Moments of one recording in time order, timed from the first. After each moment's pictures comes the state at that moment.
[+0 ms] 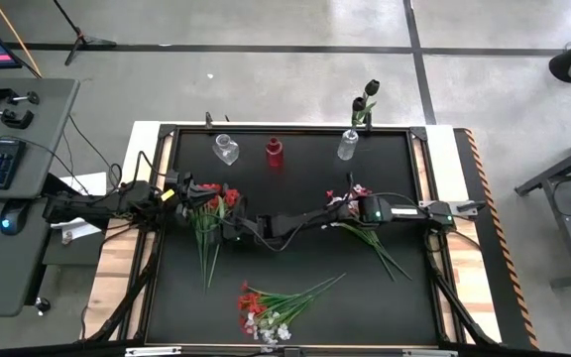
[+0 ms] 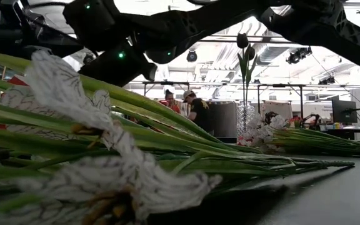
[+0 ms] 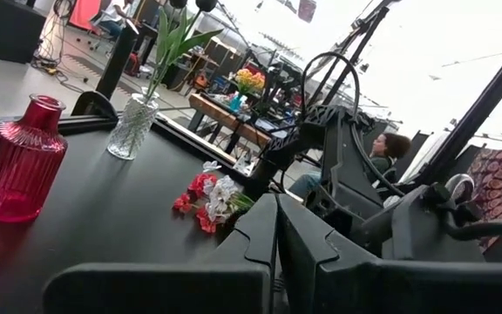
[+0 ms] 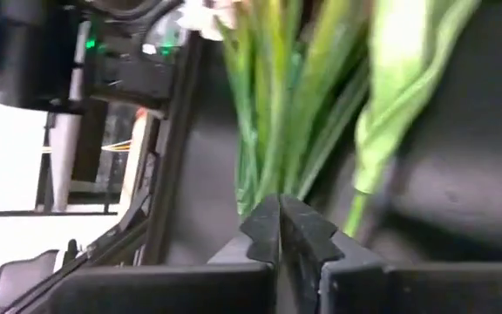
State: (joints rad) left arm -0.02 0.02 0.01 0.10 -0.21 -0.49; right arm 0.11 2.70 2.23 -0.13 0.23 1.37
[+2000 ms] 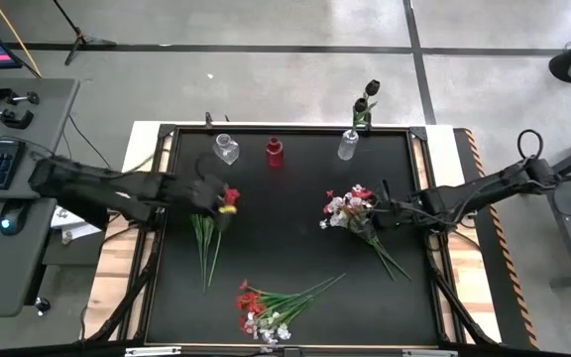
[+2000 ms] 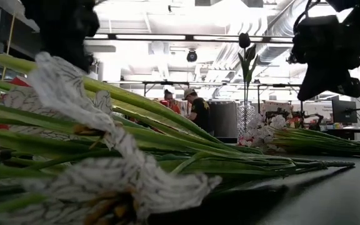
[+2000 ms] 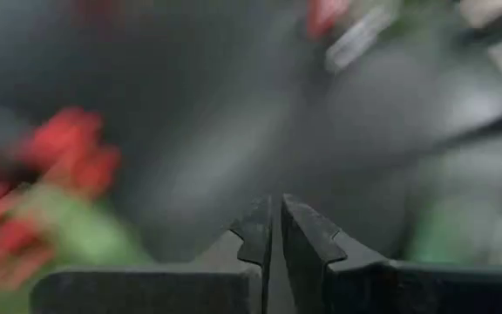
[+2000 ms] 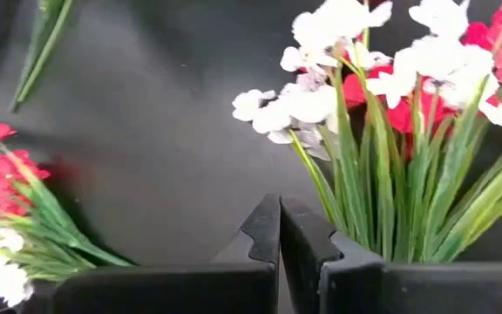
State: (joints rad) left arm -0.14 1.05 0.80 -0.73 -0.21 -0.93; right arm 0.24 0.93 0.53 -0.49 0.23 1.14
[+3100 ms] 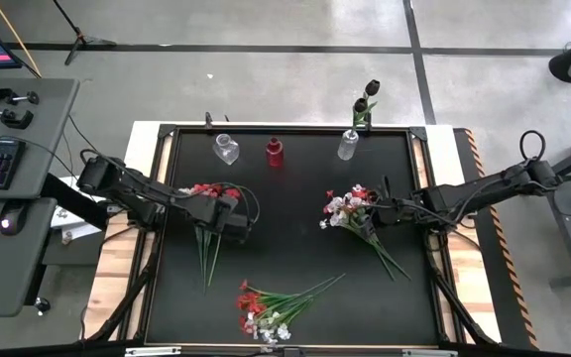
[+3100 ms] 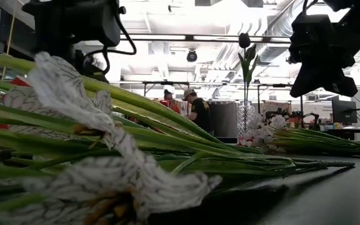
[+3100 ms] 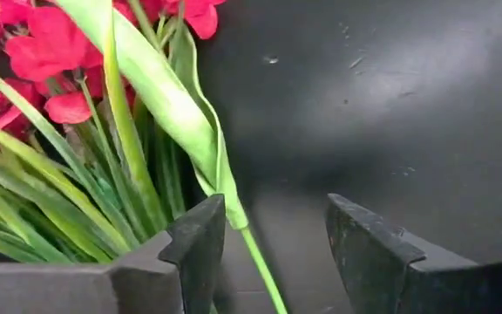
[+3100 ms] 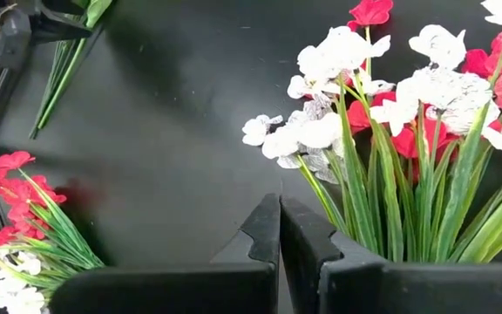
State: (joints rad) left arm -0.19 1.58 0.88 -0.87 -0.22 -1.29; right arm 0.21 0.92 0.53 -0.45 0.24 1.15
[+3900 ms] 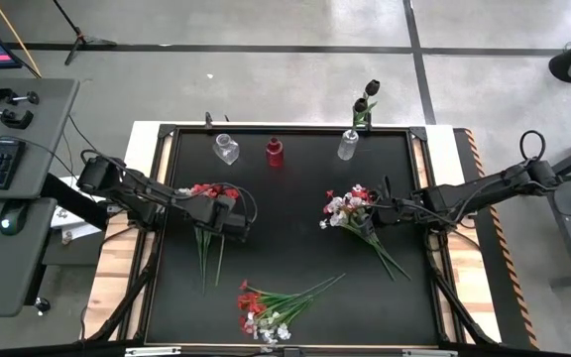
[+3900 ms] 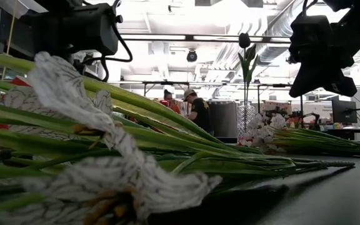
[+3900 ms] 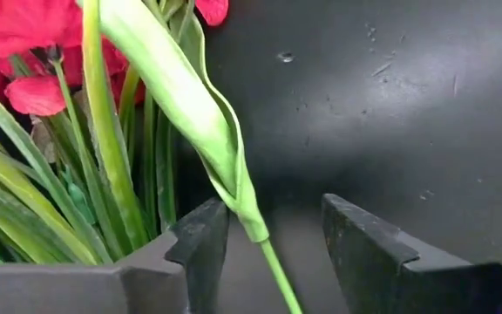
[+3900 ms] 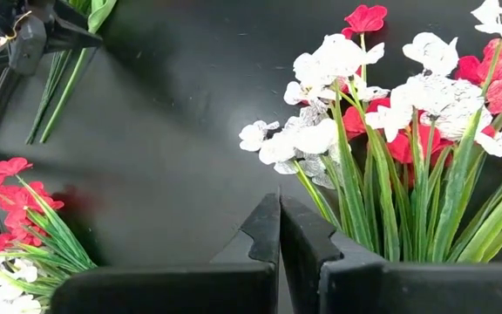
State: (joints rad) left arm -0.18 1.58 0.81 -0.76 -0.21 -1.35; right arm 0.21 0.92 0.53 -0.45 0.26 1.15
